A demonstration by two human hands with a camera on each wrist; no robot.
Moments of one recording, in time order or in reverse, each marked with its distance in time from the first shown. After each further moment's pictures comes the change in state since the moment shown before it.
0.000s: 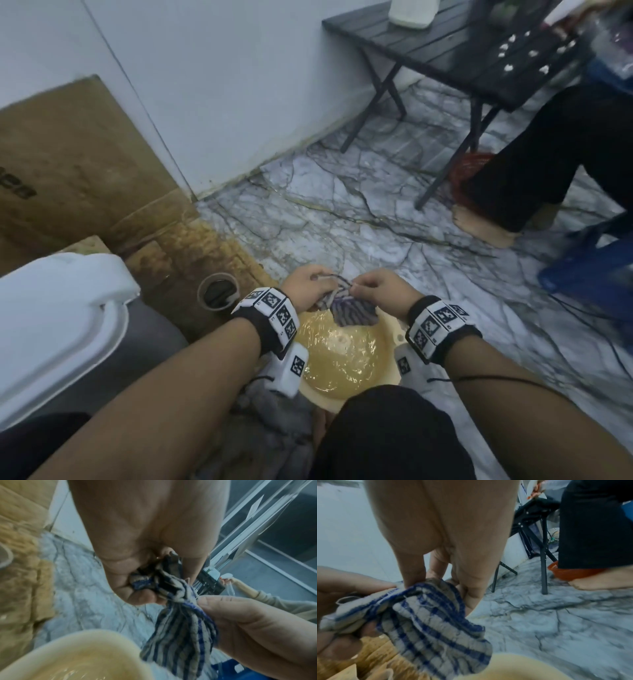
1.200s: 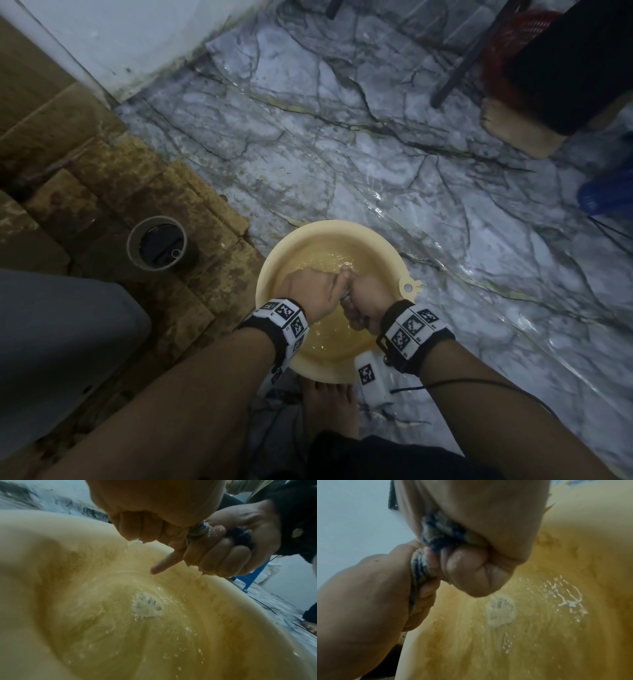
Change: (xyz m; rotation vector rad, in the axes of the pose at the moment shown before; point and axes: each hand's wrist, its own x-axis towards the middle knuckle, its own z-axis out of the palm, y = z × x) left_hand 0.074 -0.130 0.072 0.982 -0.047 0.351; right_hand 0.053 0.119 0.093 0.702 0.037 0.678
